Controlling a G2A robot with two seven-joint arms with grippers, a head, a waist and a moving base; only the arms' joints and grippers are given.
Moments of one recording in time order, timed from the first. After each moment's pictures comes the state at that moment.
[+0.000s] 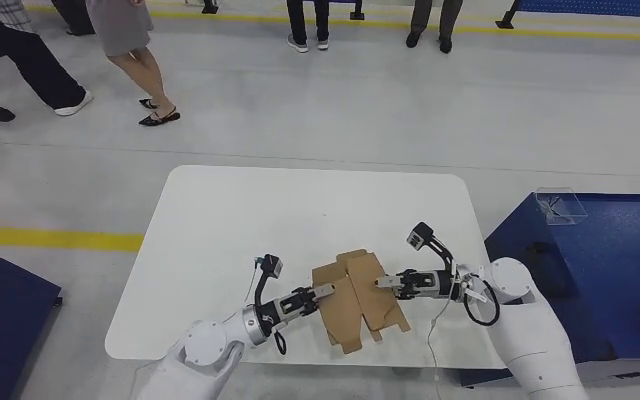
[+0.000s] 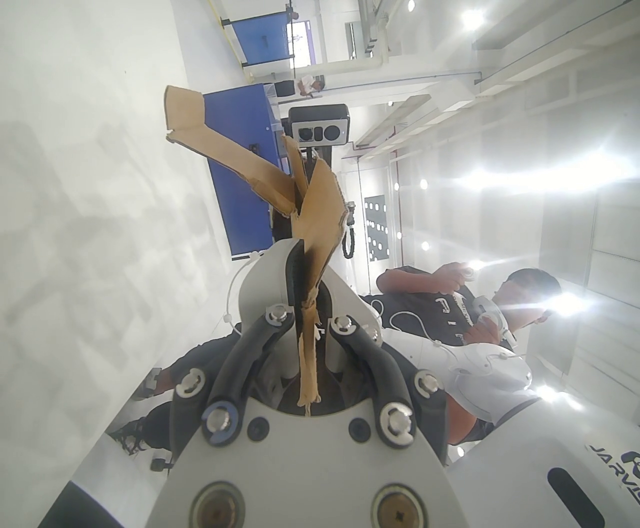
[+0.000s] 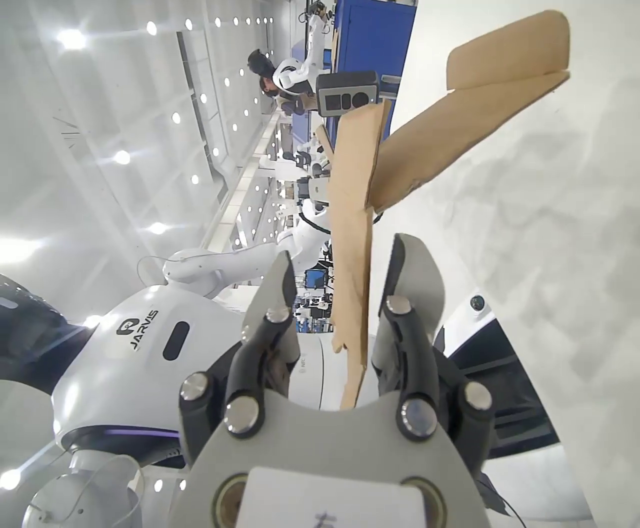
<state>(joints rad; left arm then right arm) 1.22 -1.26 -1.04 -1.43 -0.33 -0.39 -0.74 -1.06 -1.08 1.35 -1.23 0.45 -0.22 1.50</state>
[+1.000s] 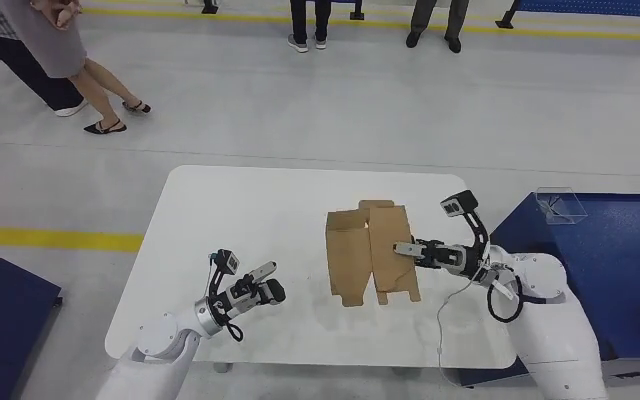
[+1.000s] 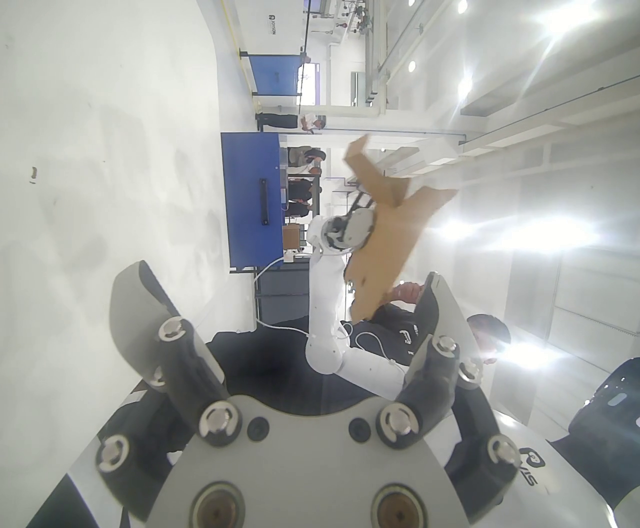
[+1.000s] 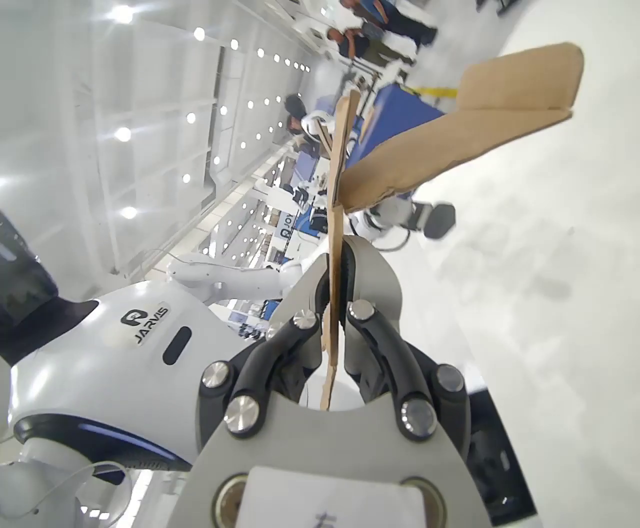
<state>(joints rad) 1.25 -1.21 -1.27 -1.36 -0.49 -0.27 -0.92 -1.12 -1.06 1.51 -1.52 0.55 -0.41 1.29</state>
